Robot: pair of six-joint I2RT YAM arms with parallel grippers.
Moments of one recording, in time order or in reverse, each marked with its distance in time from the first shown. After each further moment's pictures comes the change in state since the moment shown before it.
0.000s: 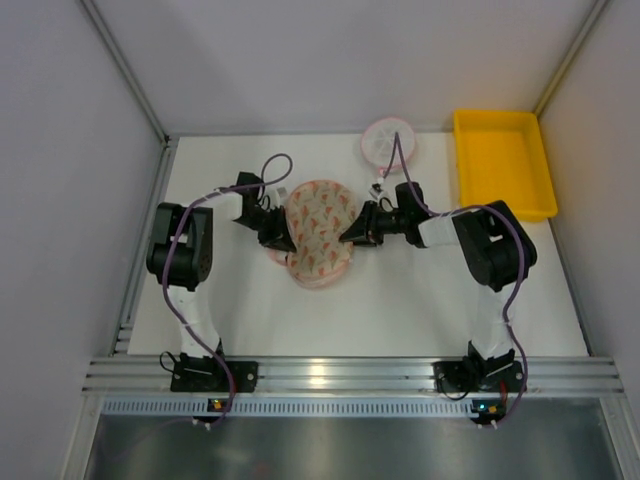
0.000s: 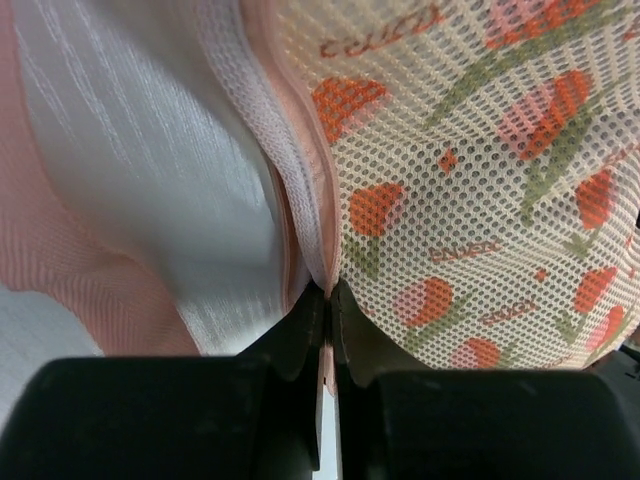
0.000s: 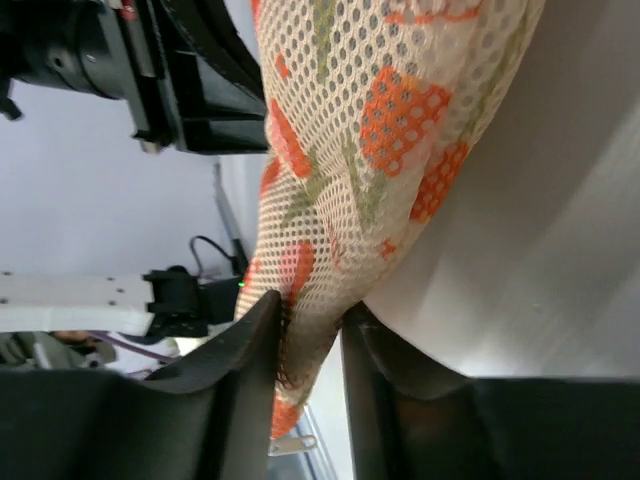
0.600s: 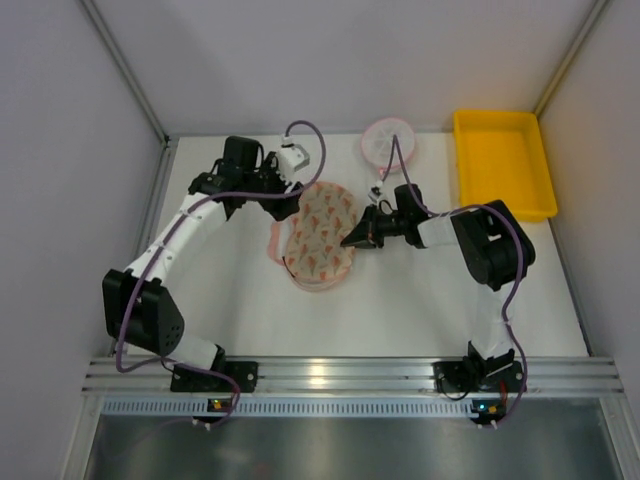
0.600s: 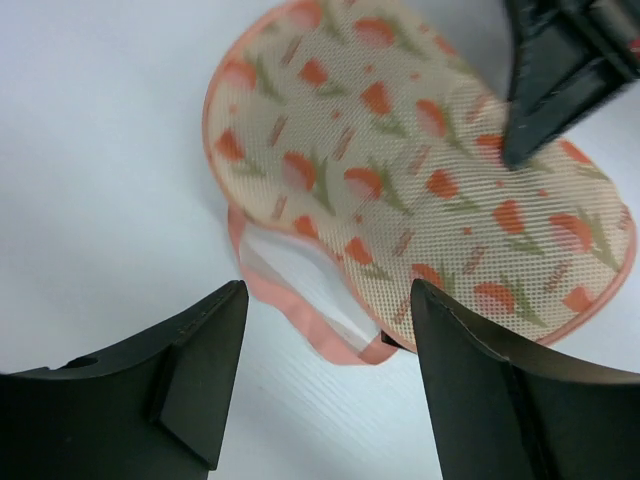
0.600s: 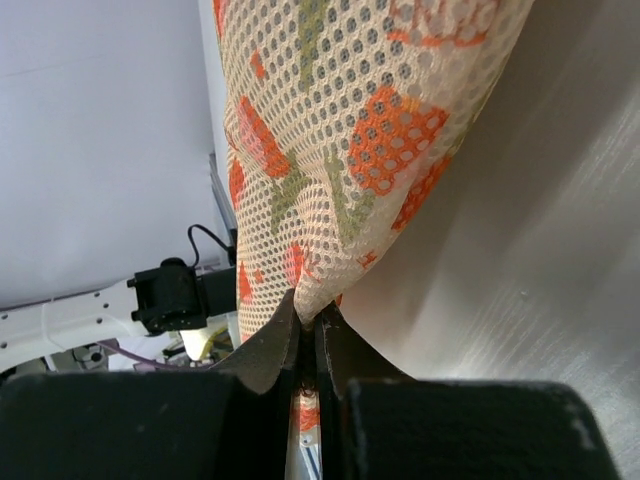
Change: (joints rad) left arm -0.110 -0.450 0.097 -0.027 -0.242 0.597; right arm 0.000 0.014 0.002 -0.003 -0.037 0.008
